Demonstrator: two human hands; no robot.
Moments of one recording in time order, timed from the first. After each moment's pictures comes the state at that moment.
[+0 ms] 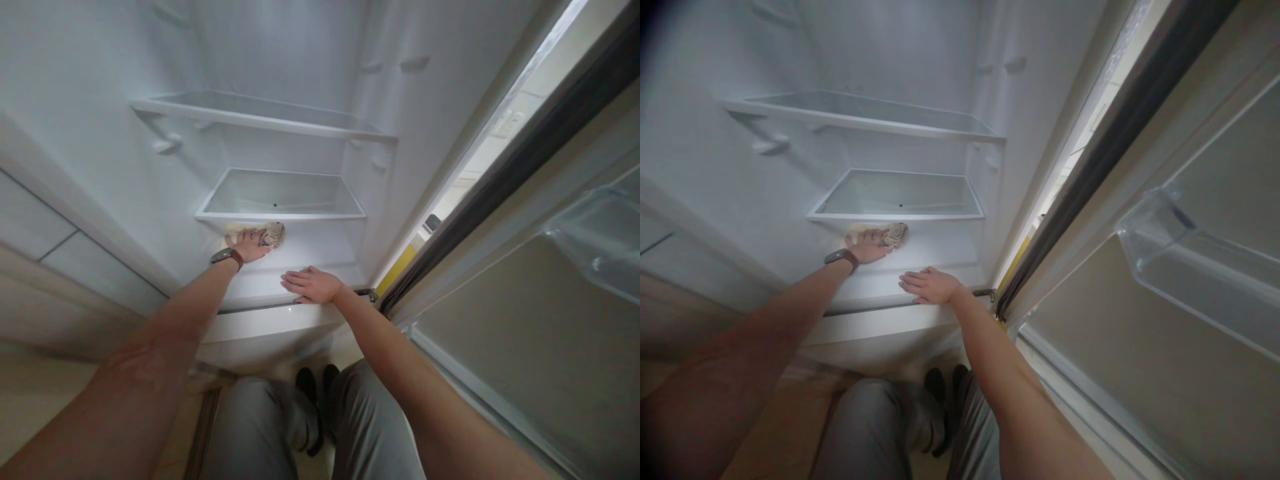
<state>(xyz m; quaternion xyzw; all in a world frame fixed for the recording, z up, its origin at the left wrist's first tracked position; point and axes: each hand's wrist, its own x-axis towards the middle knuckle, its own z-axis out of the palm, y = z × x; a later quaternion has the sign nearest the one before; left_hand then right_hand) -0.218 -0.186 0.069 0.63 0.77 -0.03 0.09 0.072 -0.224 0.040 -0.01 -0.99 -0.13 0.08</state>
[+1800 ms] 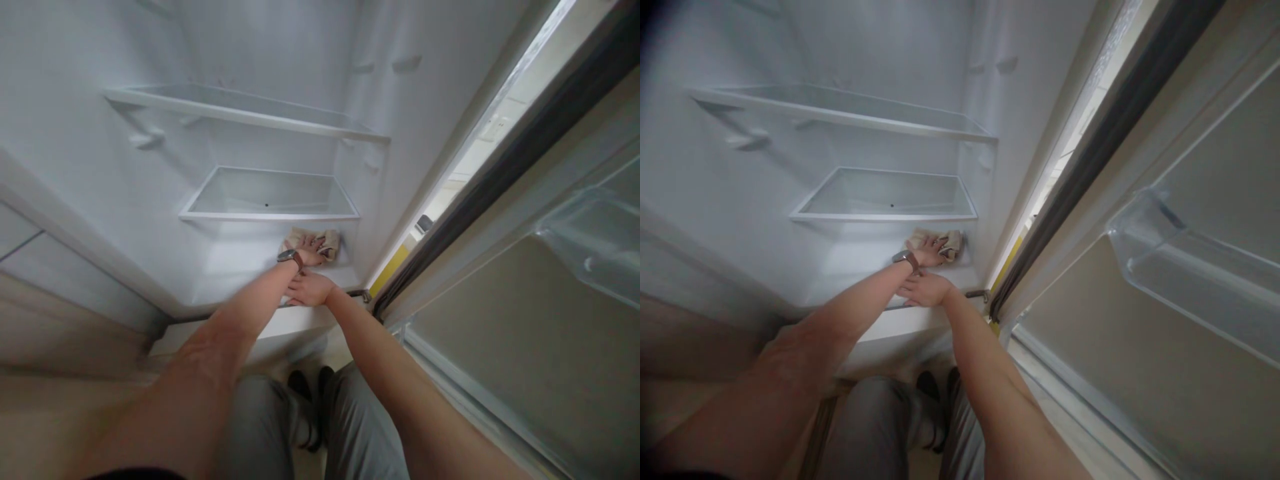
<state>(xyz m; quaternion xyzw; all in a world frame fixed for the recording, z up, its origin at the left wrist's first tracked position) -0.042 -0.161 0.073 0.73 0.66 0.05 0.17 0.071 -0.224 0.028 -0.02 -0.99 -0.09 0.09</state>
